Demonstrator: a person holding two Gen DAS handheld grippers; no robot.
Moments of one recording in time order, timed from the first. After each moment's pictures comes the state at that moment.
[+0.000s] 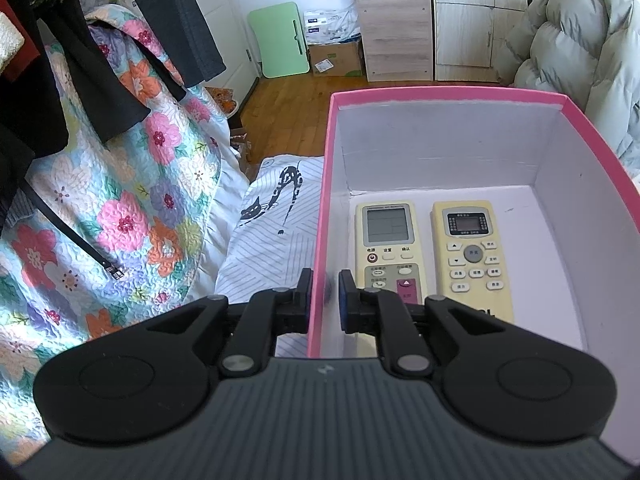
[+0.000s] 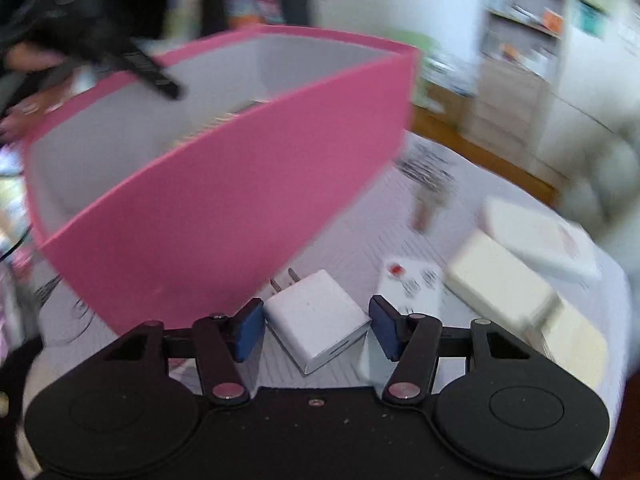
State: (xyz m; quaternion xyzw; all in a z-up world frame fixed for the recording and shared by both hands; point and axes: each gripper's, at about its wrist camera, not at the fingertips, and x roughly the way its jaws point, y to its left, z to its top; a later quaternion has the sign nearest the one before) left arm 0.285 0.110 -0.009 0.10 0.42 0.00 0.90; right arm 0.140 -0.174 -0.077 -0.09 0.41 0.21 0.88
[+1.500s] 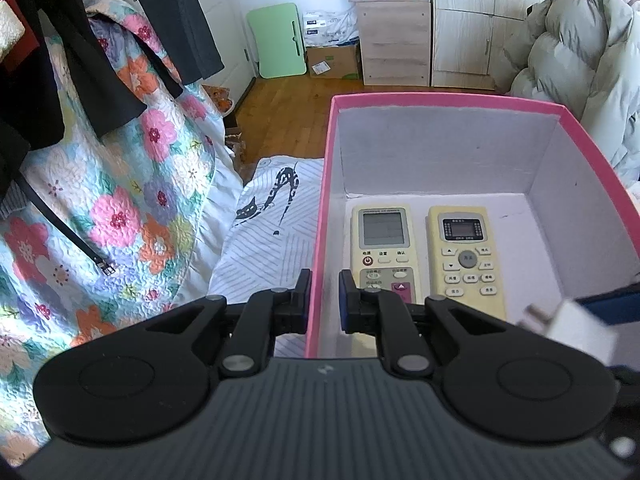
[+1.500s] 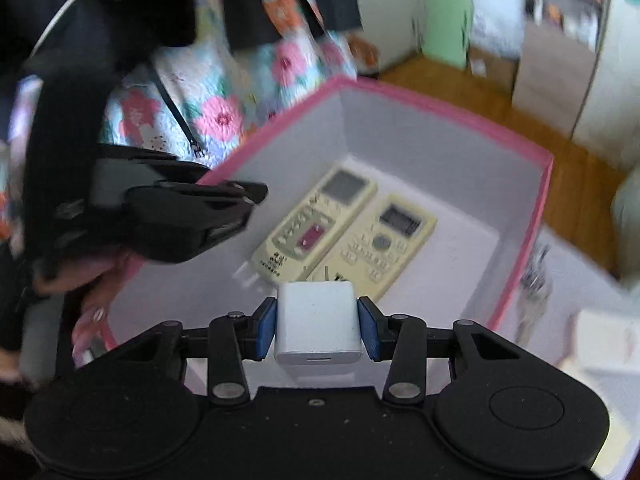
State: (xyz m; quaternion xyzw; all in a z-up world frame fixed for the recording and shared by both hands) left arm 0.285 0.110 -0.007 0.08 0.42 -0.01 0.91; right arm 0.231 -0.075 0.001 -0.03 0.49 0.28 0.82
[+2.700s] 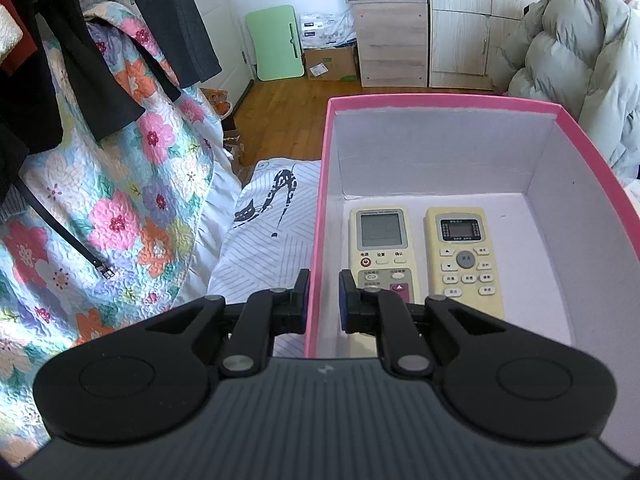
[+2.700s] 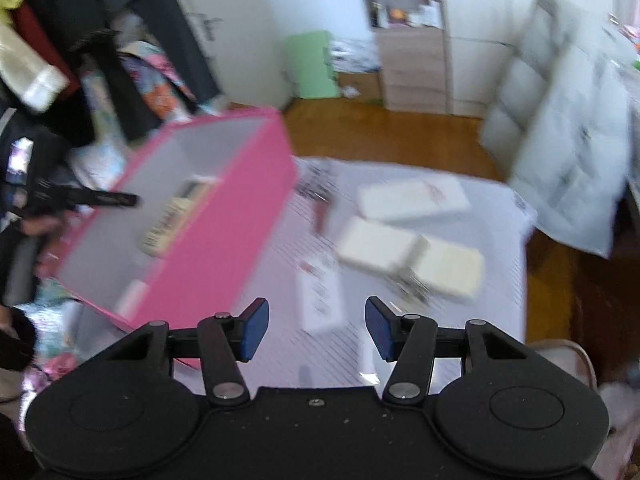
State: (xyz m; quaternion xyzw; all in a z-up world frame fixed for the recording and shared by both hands) left arm 0.284 0.113 -0.006 0.08 0.41 -0.01 0.91; right arm 0.100 -0.272 -0.004 0.08 0.42 0.12 0.89
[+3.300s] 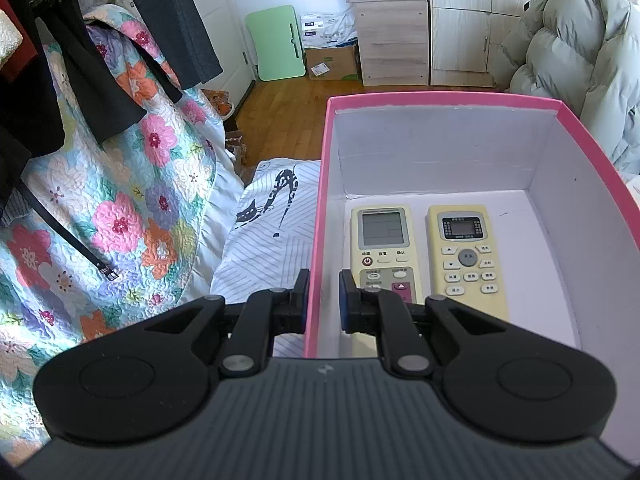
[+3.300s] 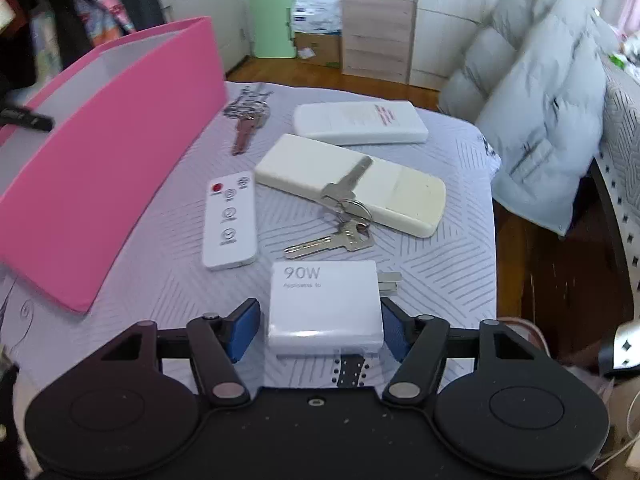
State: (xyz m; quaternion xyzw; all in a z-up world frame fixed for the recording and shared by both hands) left arm 0.284 0.110 -0.006 0.09 0.41 -0.01 0.91; right arm 0.119 -0.270 -0.082 0.03 0.47 0.05 0.88
